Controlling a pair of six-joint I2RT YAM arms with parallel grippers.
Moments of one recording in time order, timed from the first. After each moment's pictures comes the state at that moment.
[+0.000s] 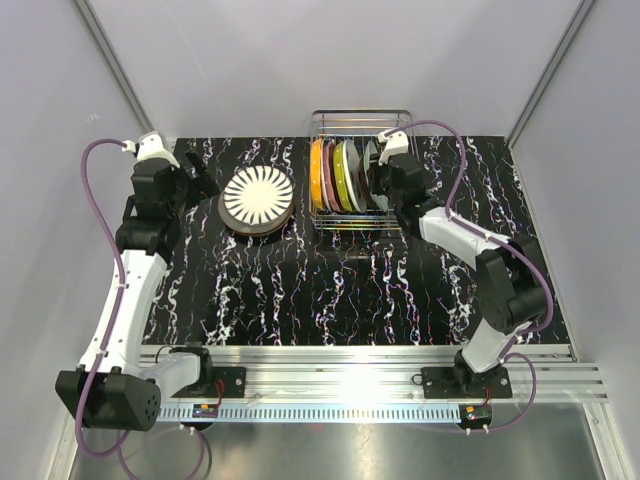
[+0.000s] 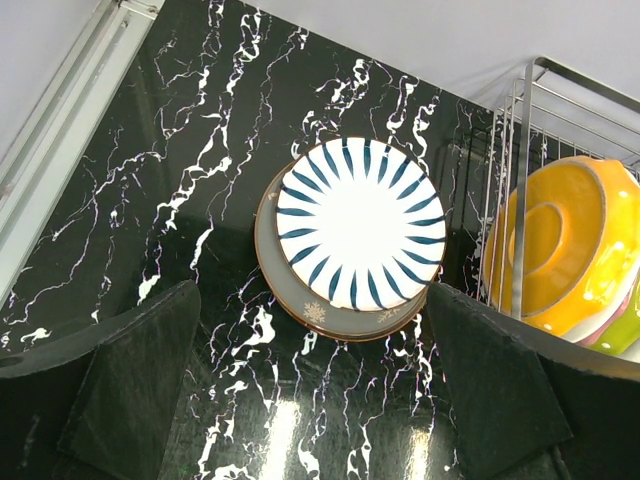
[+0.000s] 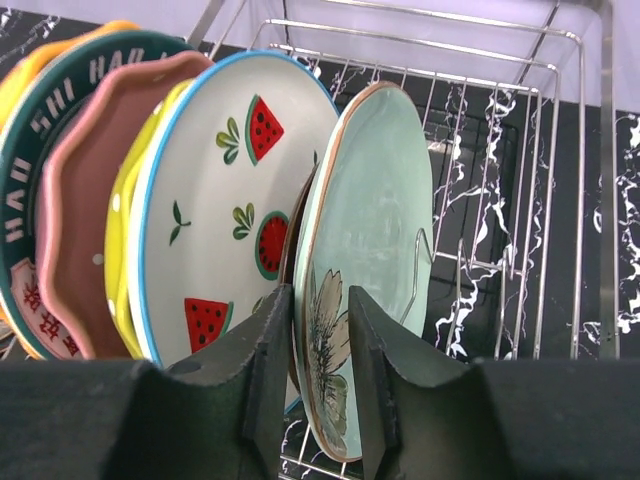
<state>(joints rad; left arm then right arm) -0.05 1.10 1.15 -0.43 -0.15 -0.38 0.43 1.71 1.15 0.30 0.14 0.08</state>
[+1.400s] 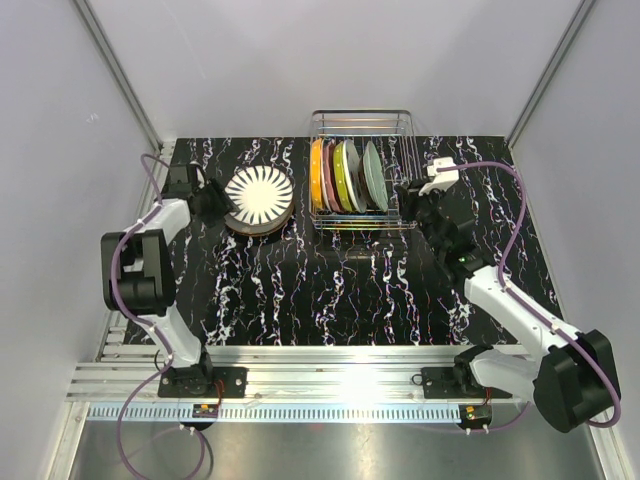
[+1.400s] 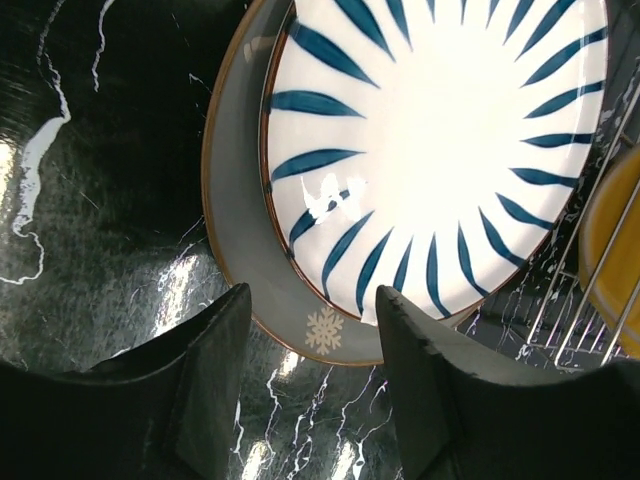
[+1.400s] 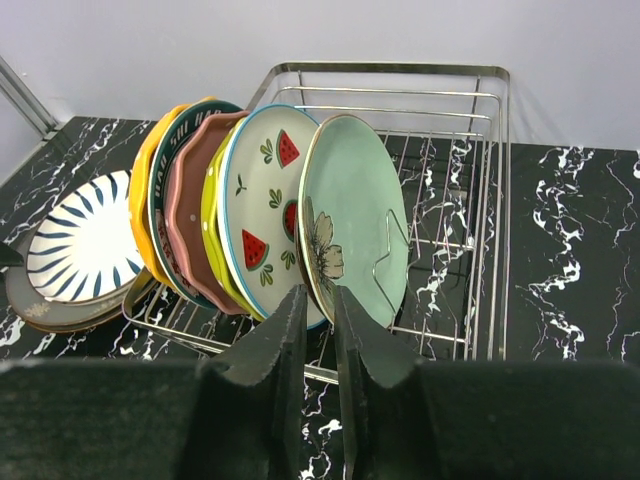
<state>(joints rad) 0.08 1.75 1.16 -0.28 0.26 -0.54 0.43 1.13 0.73 0.37 0.15 0.15</state>
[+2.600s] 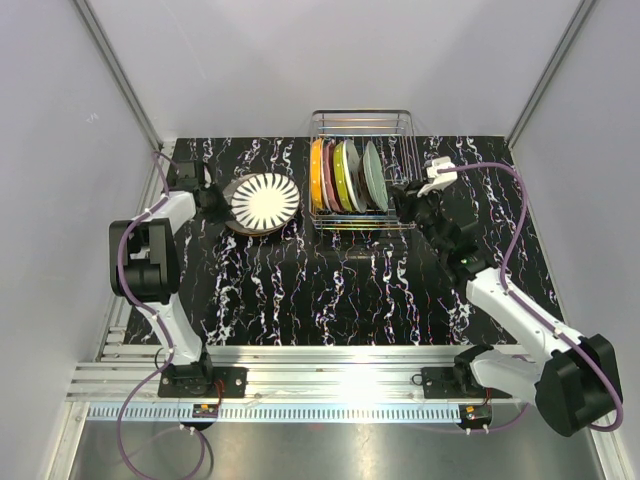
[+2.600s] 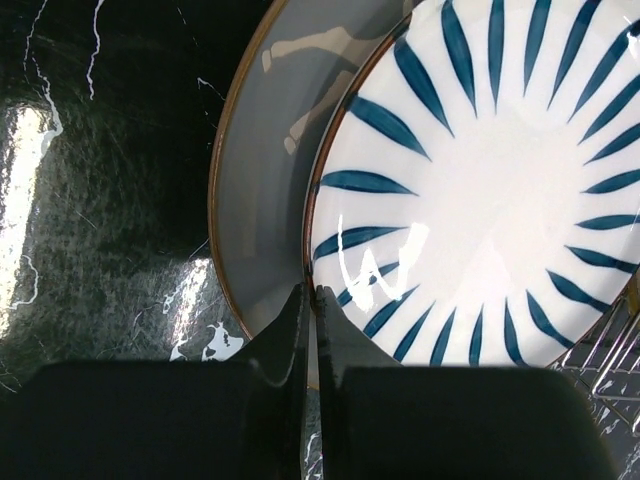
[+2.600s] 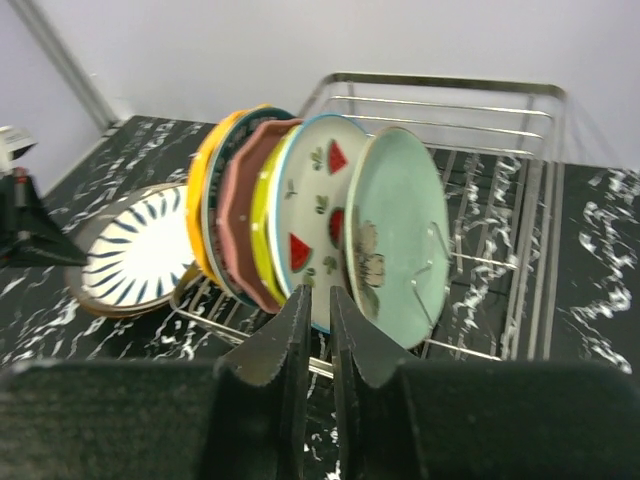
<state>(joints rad) 0.06 1.87 1.25 -0.35 0.22 -0.51 0.43 1.11 0.73 0.38 0.06 0.16</state>
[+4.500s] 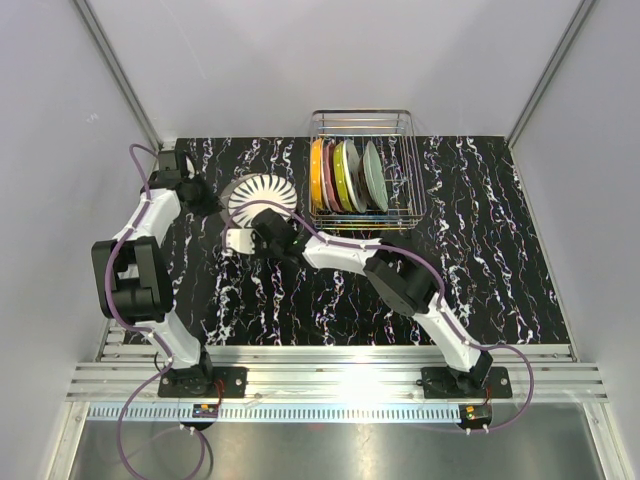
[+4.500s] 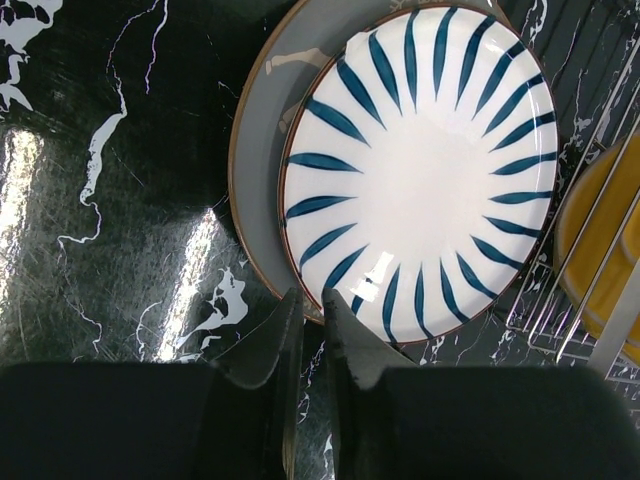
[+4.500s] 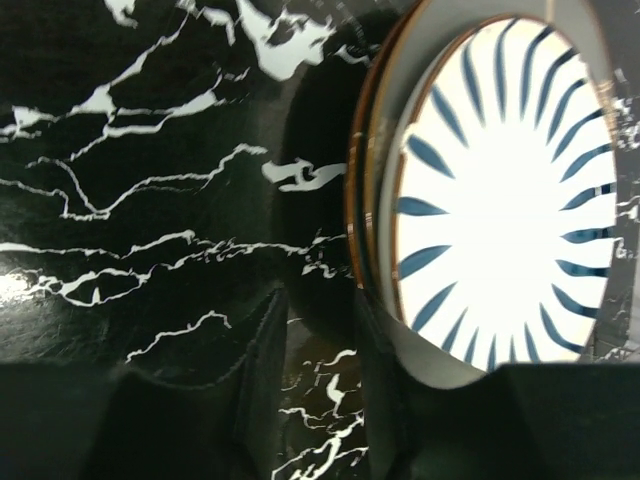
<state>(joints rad) 0.11 1.72 1.29 -0.48 0.24 -0.51 0.99 2.32 1.75 -0.06 0.06 -0.78</state>
